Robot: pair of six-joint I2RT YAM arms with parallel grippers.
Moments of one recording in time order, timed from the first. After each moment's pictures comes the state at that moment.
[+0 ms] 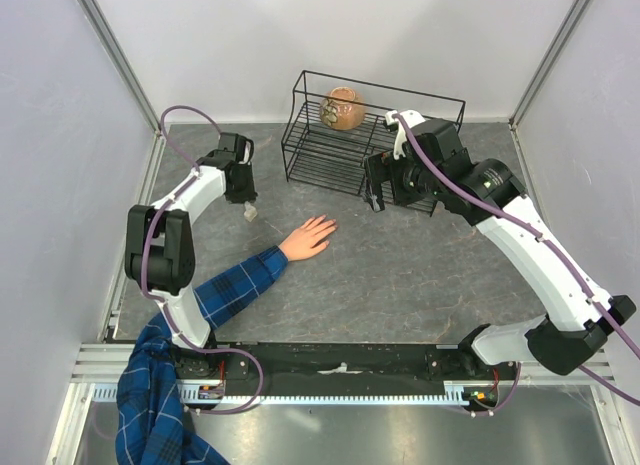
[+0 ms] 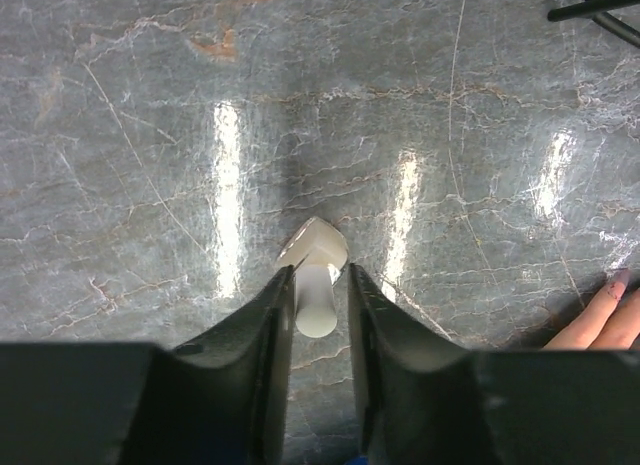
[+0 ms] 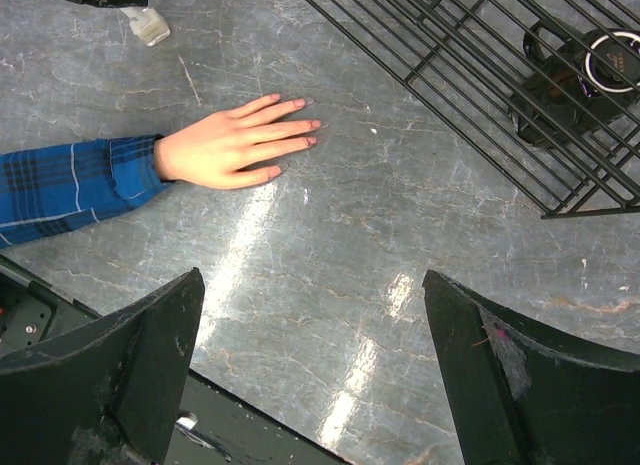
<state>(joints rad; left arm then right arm) -0.17 1.83 1.34 -0.55 -0.08 -0.27 0.64 1.36 1.67 -0.99 0.06 0.23</state>
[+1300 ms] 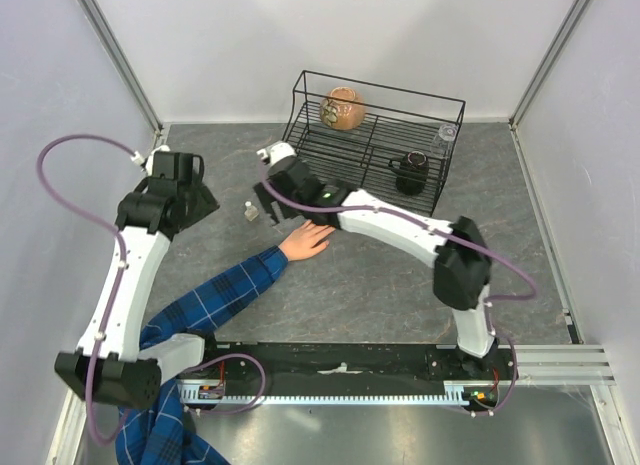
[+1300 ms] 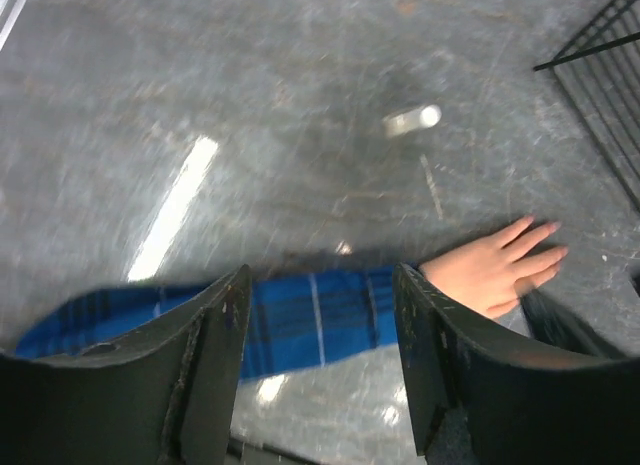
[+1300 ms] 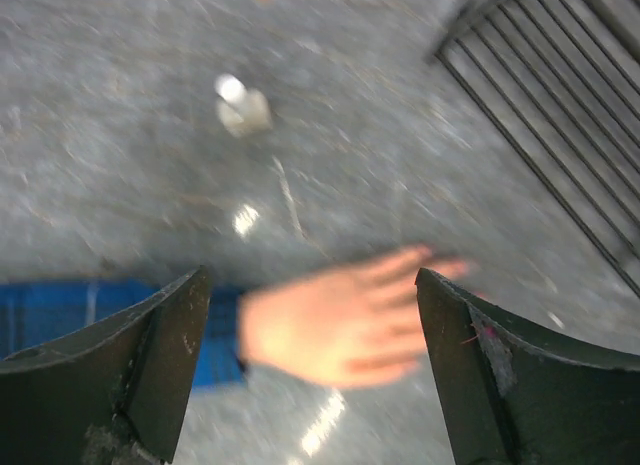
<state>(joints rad) -0.13 1.15 1.29 -1.00 -0.30 -0.62 0.95 1.96 1.77 -0.49 0.29 0.25</state>
